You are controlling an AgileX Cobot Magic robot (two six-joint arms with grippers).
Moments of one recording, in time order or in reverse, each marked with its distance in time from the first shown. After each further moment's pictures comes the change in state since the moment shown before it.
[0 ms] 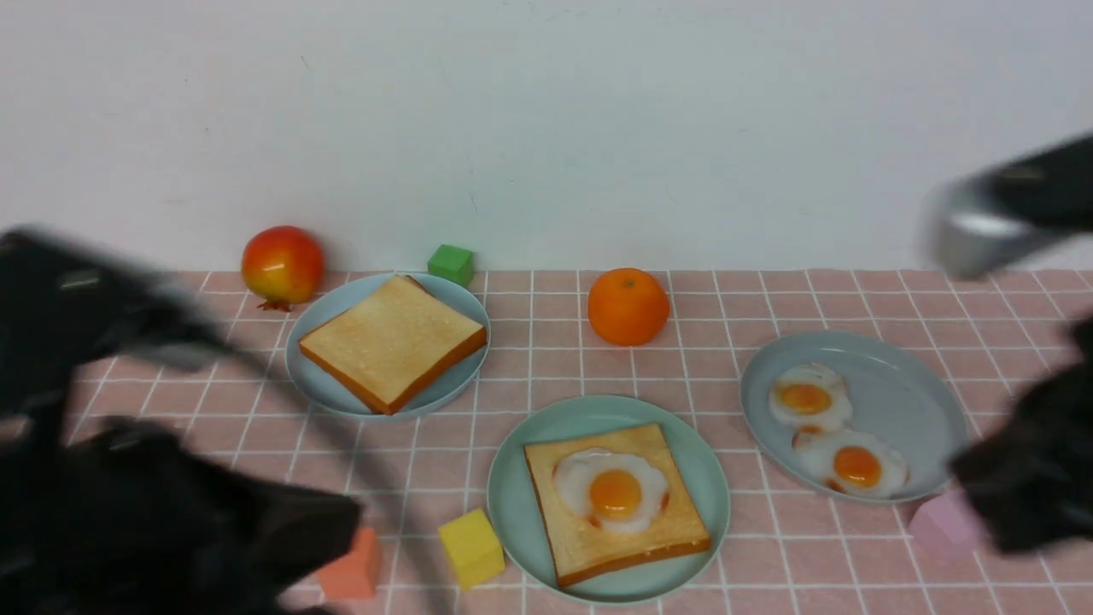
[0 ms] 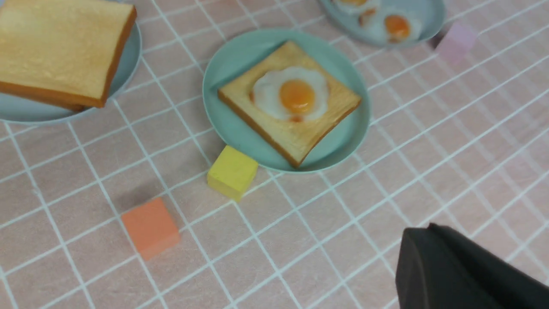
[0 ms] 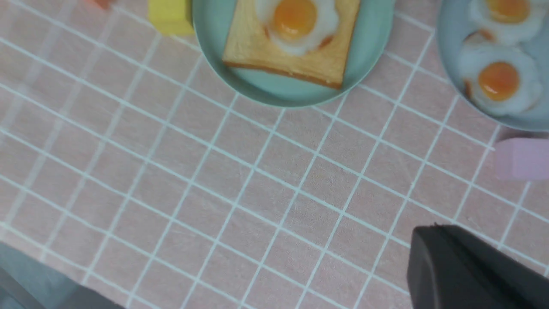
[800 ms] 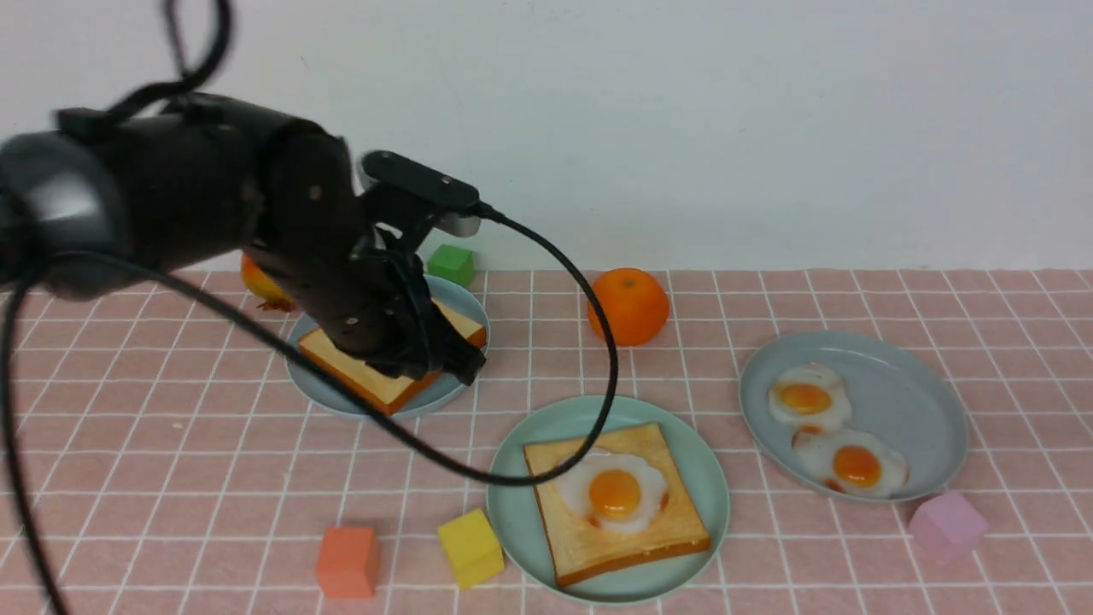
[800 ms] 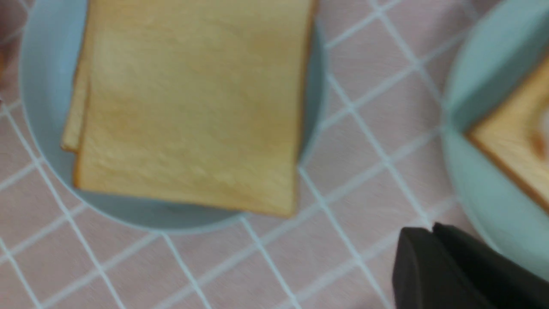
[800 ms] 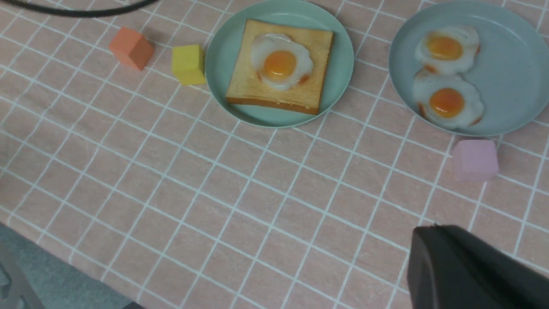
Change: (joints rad) right arm 0.000 -0.311 0.042 -0.013 0.074 -0.007; left arm 0.469 0.877 -0.520 -0.131 0.012 0.565
